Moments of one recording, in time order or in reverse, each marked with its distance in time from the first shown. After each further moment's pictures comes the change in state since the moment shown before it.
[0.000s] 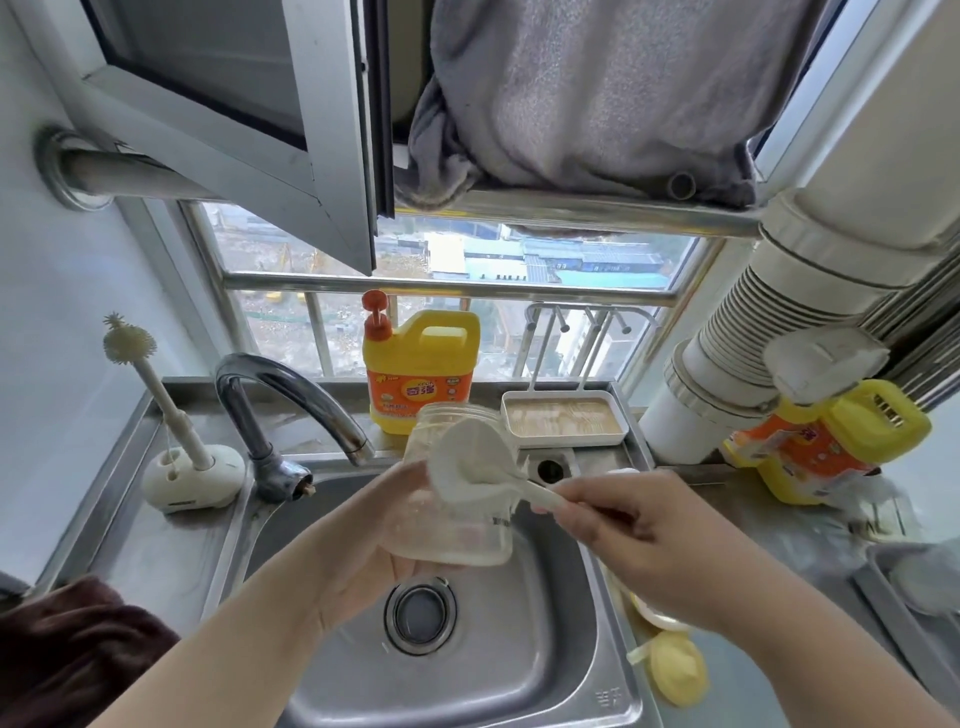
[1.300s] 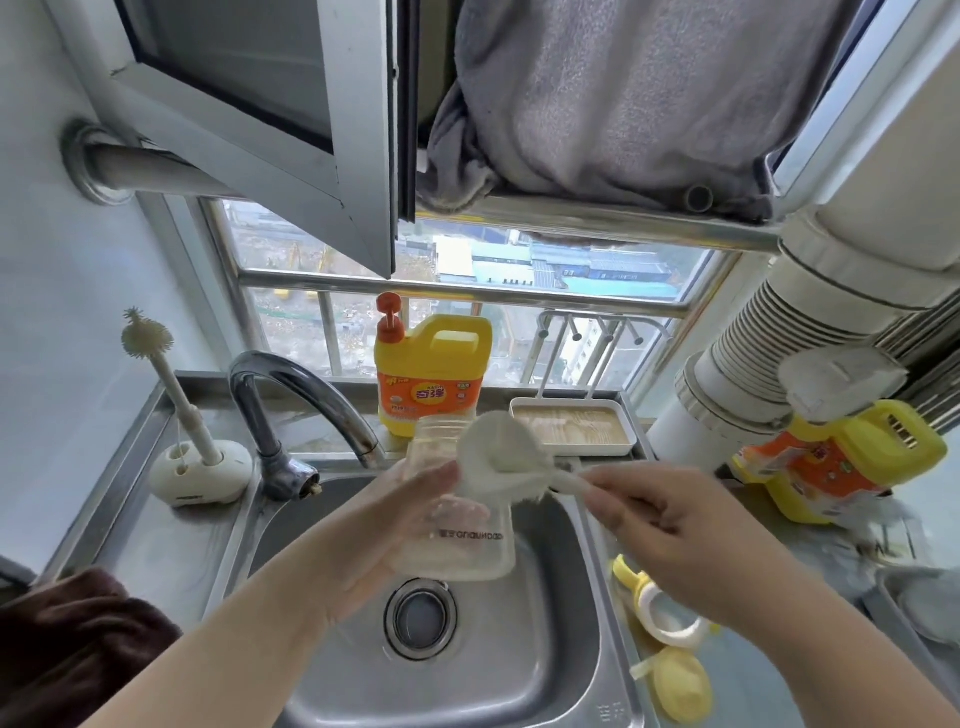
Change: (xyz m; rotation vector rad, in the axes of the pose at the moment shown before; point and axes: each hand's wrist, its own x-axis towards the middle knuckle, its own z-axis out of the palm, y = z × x) left_hand -0.004 0.008 0.002 0.152 -0.005 0.039; right_hand 0.005 0.001 -0.009 -0.101 0.077 -0.014
